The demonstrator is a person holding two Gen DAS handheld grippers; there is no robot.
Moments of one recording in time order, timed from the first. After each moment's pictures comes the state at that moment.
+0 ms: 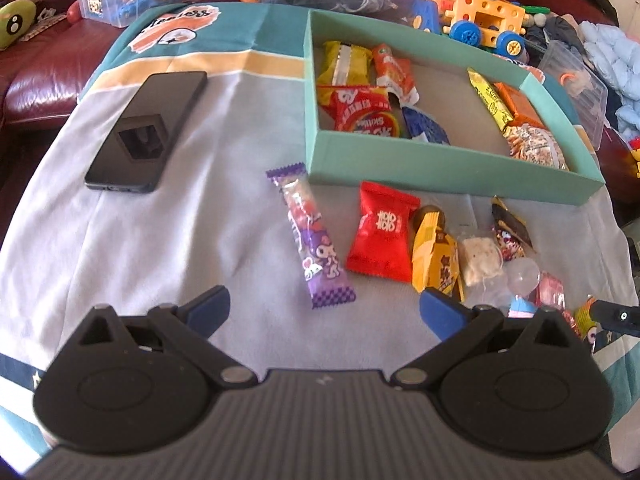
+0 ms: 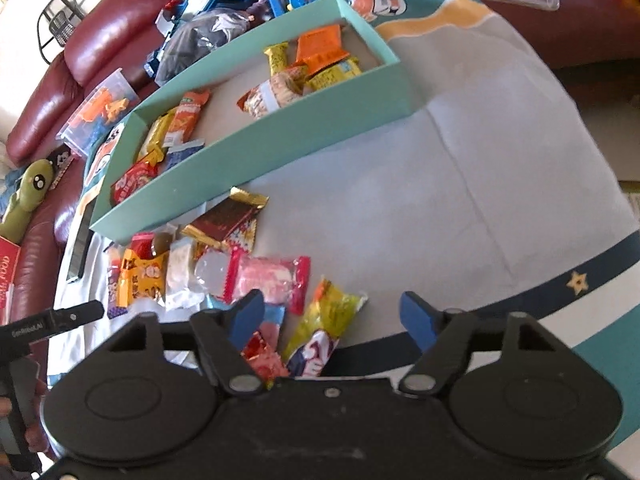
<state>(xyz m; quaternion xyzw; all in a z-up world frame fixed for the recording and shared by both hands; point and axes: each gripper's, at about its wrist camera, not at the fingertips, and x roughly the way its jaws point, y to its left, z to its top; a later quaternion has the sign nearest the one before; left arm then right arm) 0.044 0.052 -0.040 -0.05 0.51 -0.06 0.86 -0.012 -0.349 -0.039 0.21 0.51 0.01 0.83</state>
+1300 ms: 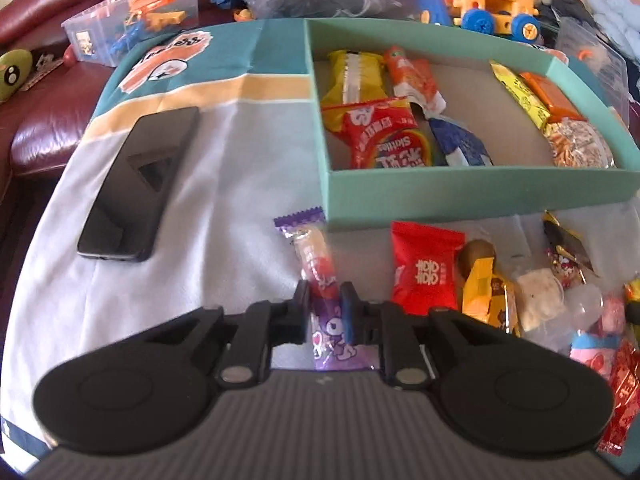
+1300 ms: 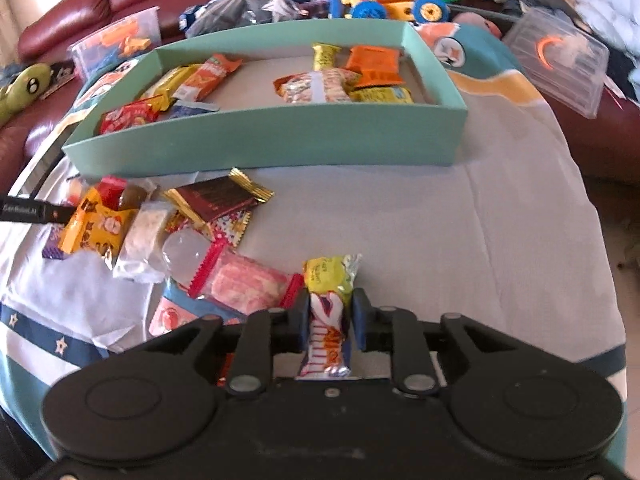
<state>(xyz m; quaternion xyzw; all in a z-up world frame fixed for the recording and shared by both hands) 0.091 0.039 -0.062 0.02 0.49 -0.04 0.87 0.003 -0.309 -0.053 0.02 0.48 0.03 0.88</state>
